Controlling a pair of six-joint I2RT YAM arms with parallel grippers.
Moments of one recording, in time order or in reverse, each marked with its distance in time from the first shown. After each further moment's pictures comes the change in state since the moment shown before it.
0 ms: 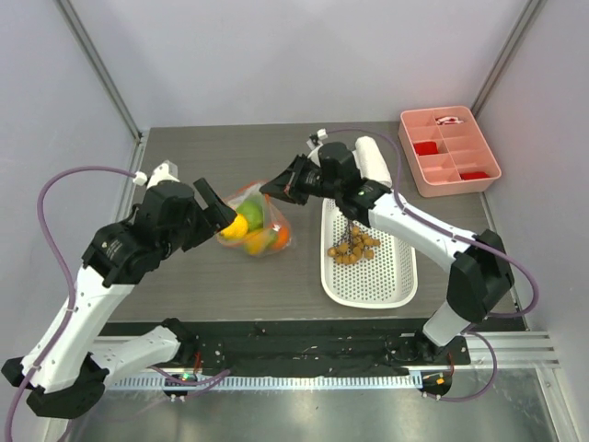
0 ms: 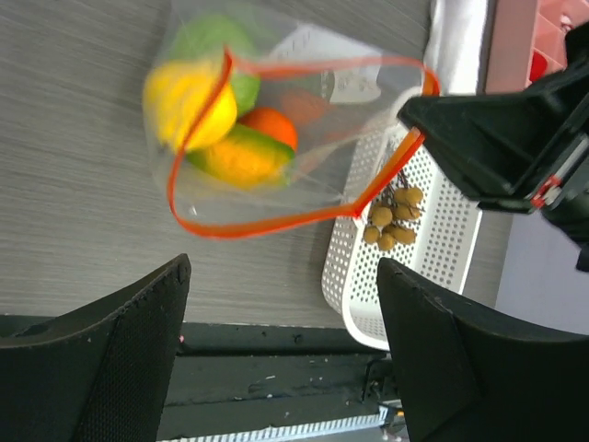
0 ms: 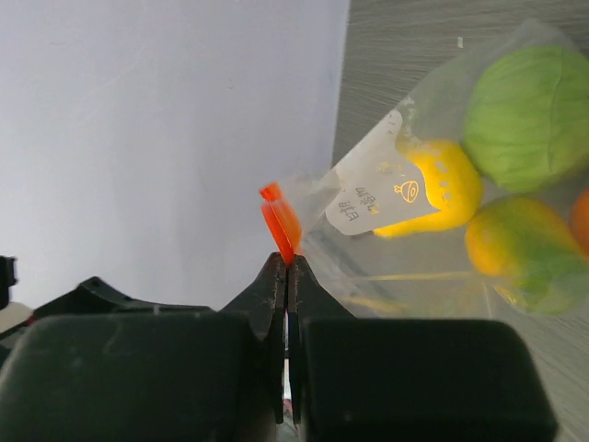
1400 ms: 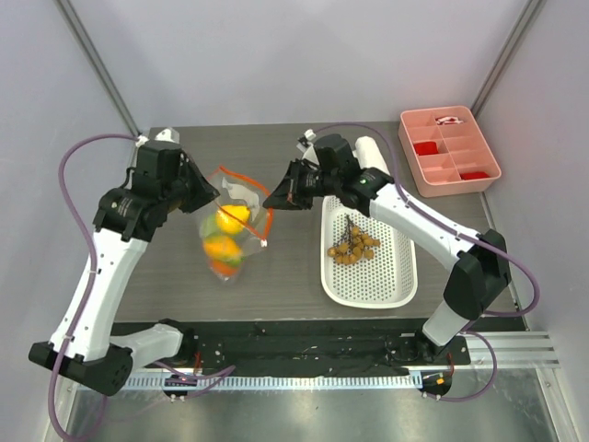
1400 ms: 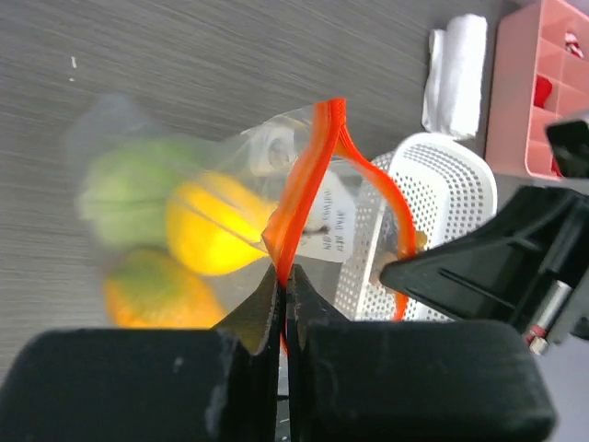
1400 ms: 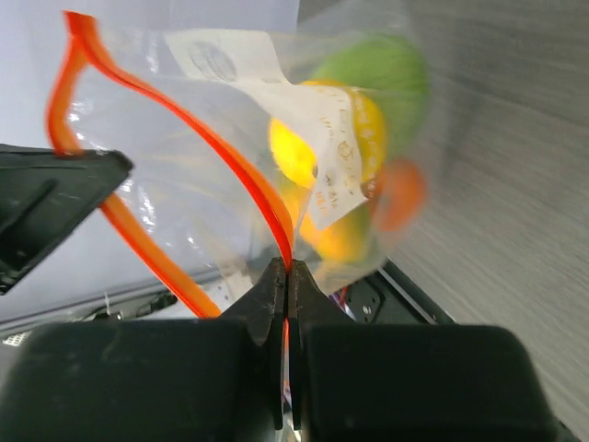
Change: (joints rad) left arm 0.326 0.215 0.100 0.106 0.254 0.247; right arm -0.005 0.044 0.113 -0.286 -0.150 -0.197
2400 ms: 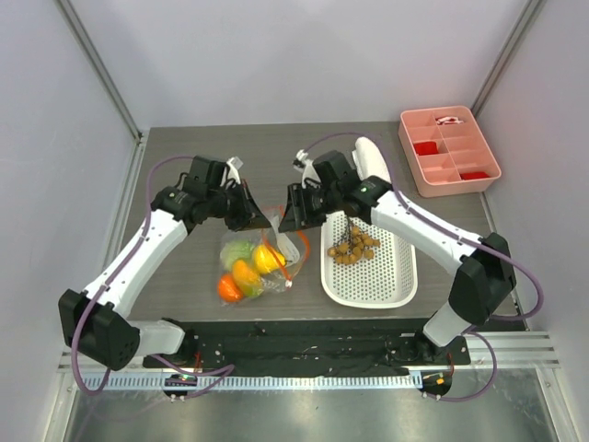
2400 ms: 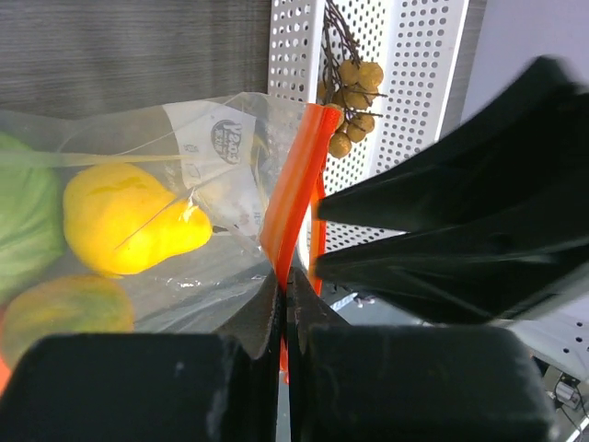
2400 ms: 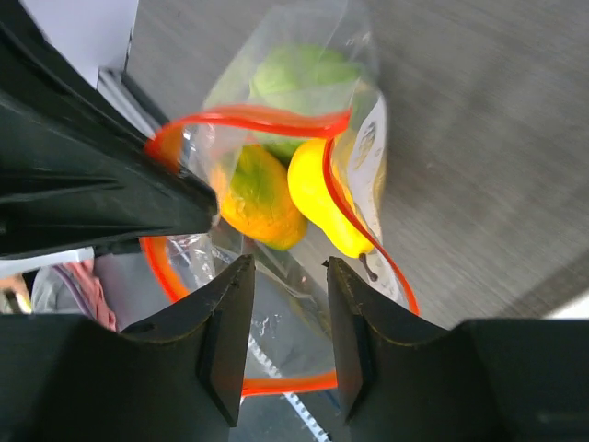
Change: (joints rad) left arm -0.069 0.143 -0.289 0.263 0.524 -0.008; right arm 0.005 -0.041 -0.030 -0.275 0.082 -0.460
